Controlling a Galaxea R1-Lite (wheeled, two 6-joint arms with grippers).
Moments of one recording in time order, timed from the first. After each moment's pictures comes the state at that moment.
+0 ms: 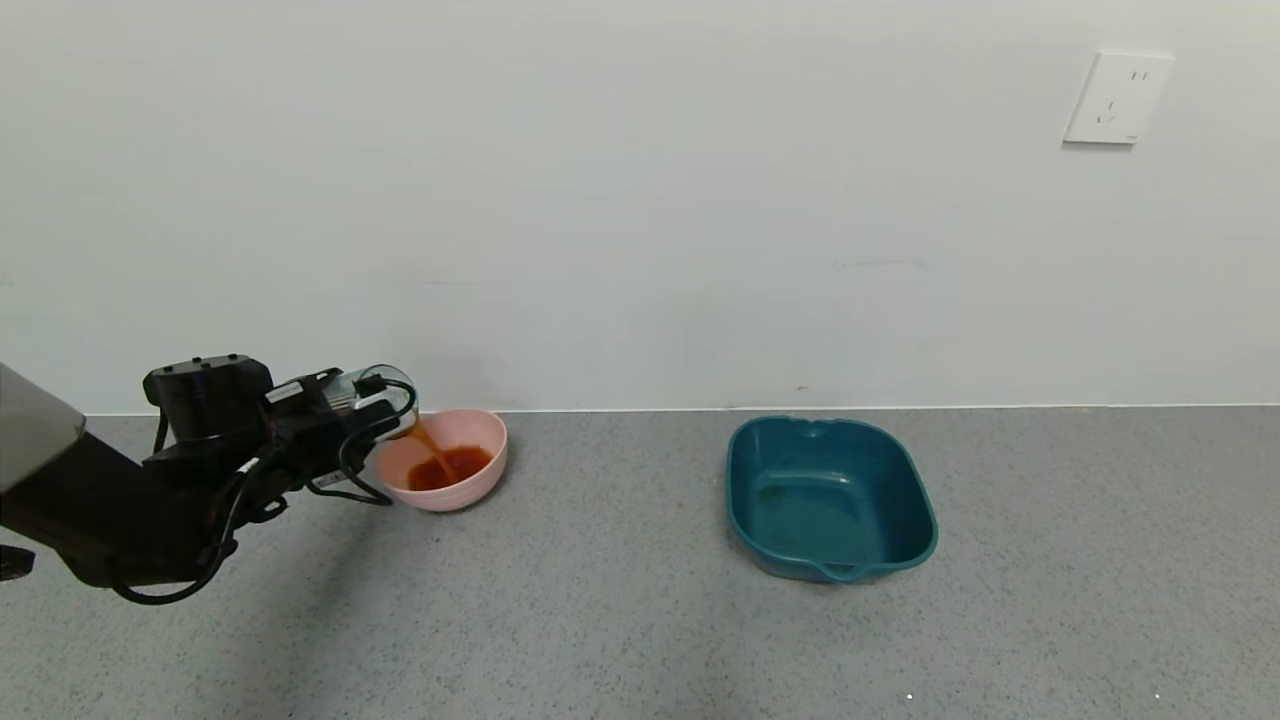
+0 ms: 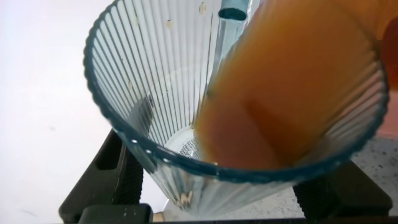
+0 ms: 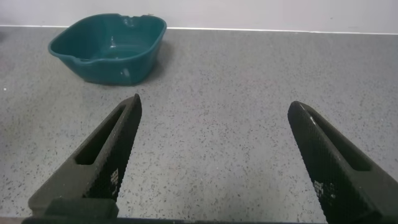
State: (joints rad) left arm 0.14 2.07 -0.87 -0.98 0.00 1.30; right arm 0.00 0.00 0.00 -0.01 0.00 0.02
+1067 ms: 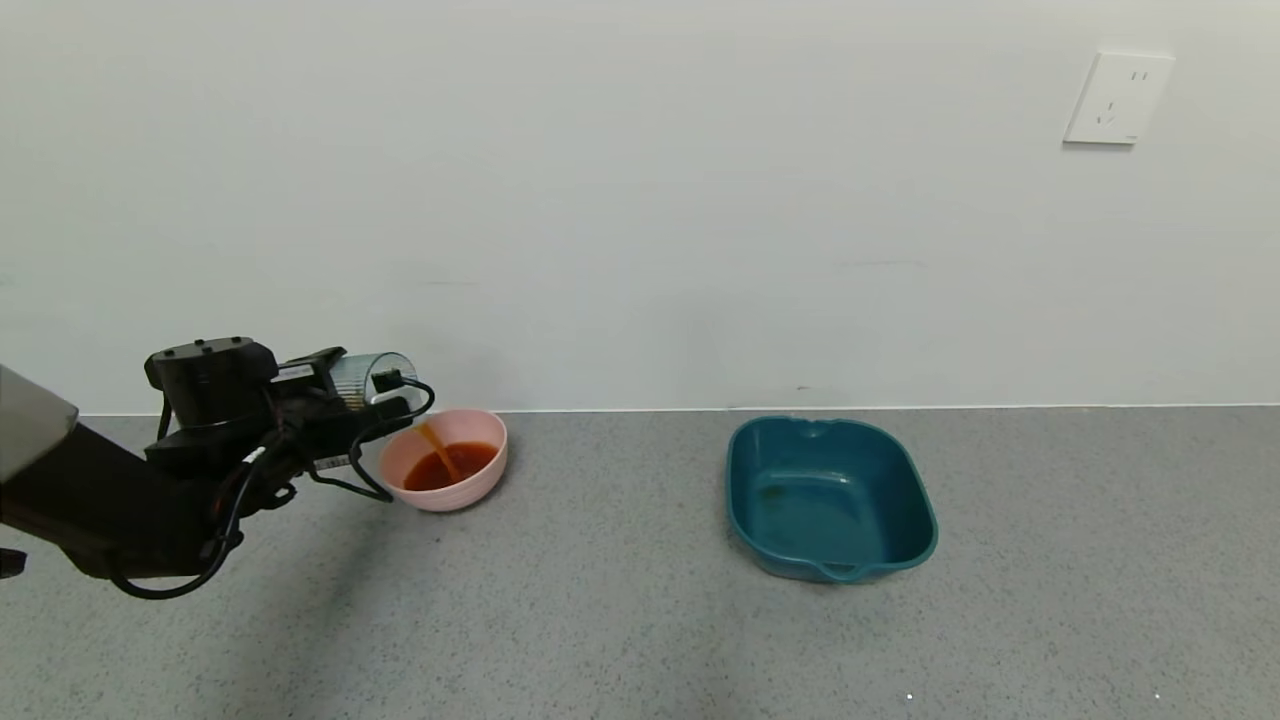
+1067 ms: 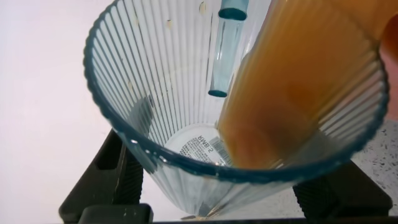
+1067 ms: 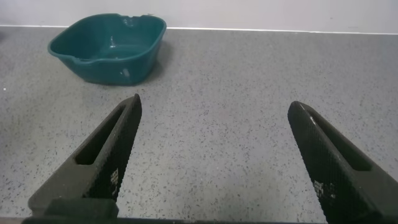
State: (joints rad) left arm 0.09 2.04 -0.87 -0.99 0.08 1.47; right arm 0.00 0.00 0.00 -0.01 0.00 0.02
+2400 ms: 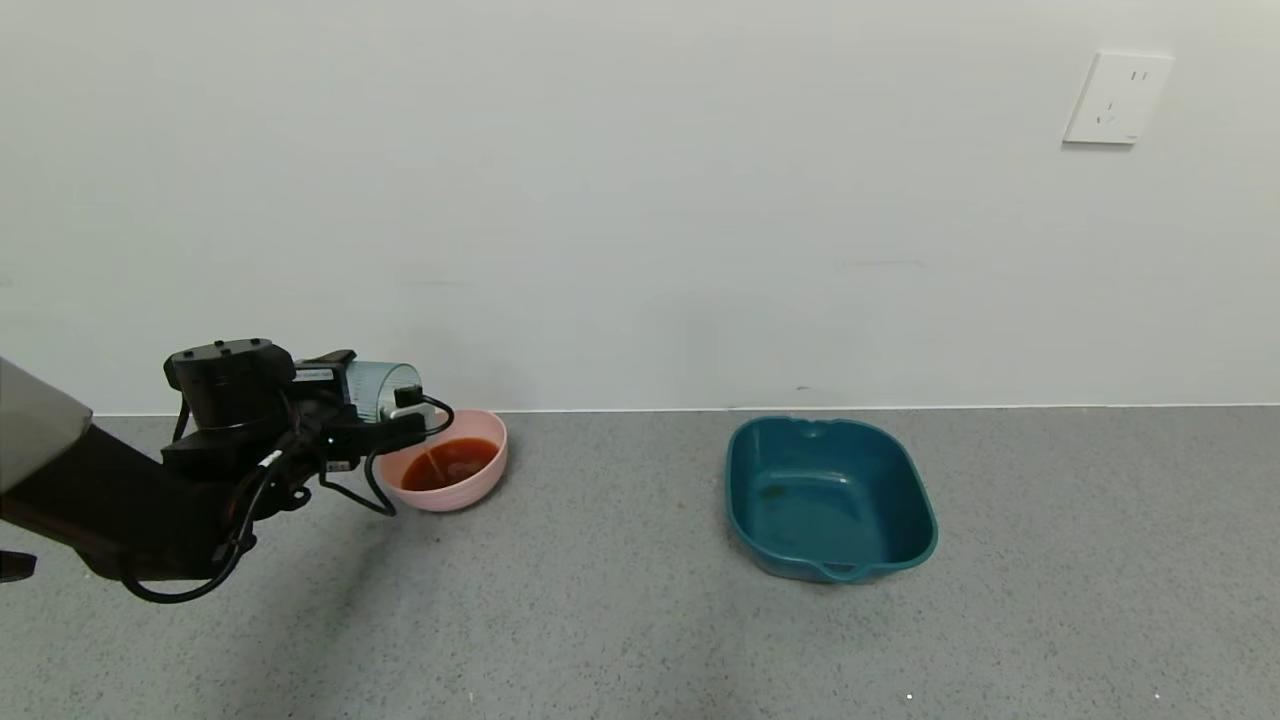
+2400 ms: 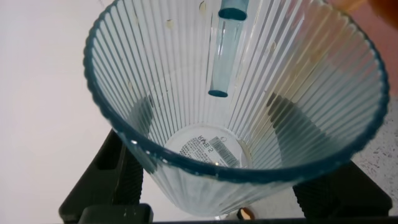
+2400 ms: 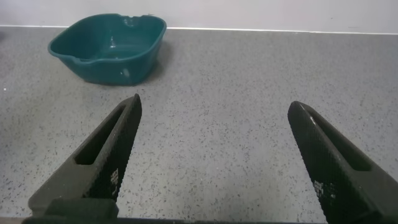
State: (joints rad) left arm 0.06 2.03 -0.86 -0.99 0.18 1.64; right arm 0.00 0.00 0.00 -0.01 0.00 0.02
